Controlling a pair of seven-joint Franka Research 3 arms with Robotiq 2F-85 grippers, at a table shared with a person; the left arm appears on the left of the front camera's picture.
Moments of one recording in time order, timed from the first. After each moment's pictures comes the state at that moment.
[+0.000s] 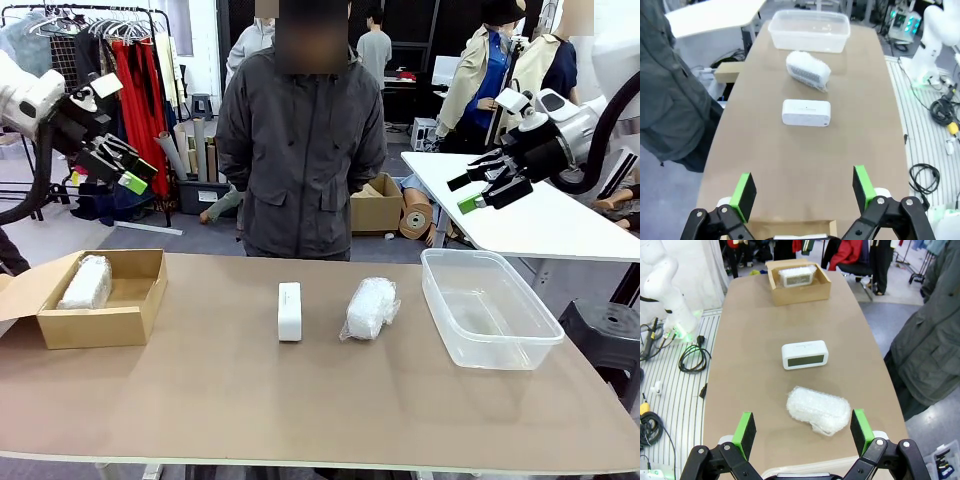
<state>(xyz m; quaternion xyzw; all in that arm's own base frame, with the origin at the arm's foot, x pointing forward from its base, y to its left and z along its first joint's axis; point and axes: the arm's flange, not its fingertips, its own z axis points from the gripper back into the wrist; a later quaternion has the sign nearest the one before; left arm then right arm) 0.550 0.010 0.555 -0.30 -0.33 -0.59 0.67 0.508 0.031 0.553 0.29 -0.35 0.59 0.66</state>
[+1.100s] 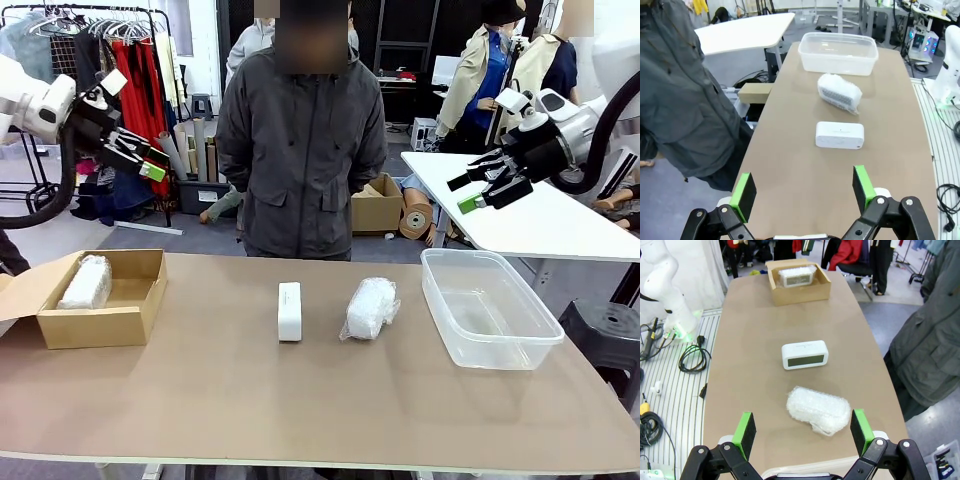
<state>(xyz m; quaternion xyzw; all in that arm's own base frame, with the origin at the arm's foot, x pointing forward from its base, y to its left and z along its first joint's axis) 0.592 0.008 0.546 -0.30 -0.41 -0.56 0.66 0.508 0.031 0.553 0.29 -0.35 0.59 0.66</state>
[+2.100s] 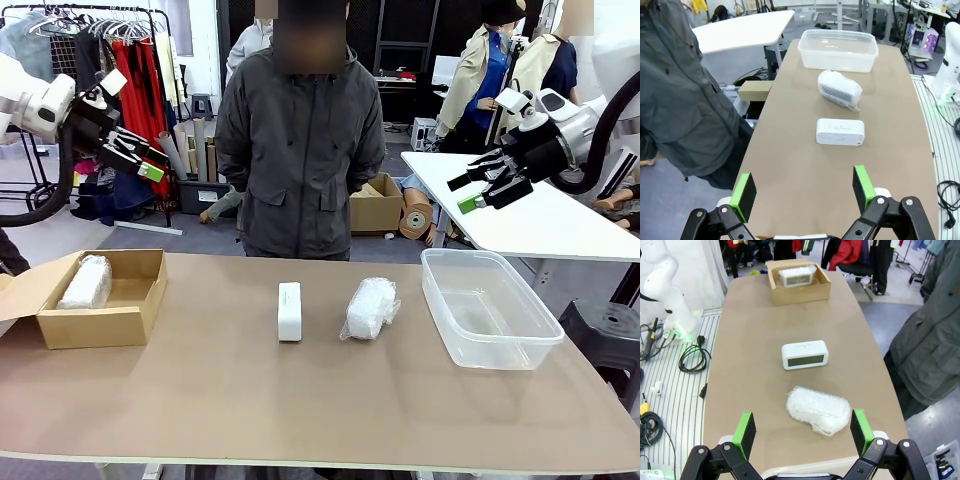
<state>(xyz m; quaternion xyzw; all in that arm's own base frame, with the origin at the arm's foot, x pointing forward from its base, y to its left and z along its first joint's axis) 0.592 0.010 0.547 -0.29 -0.40 -0.56 0.66 0.508 0.032 0.553 0.29 -0.35 0.59 0.66</state>
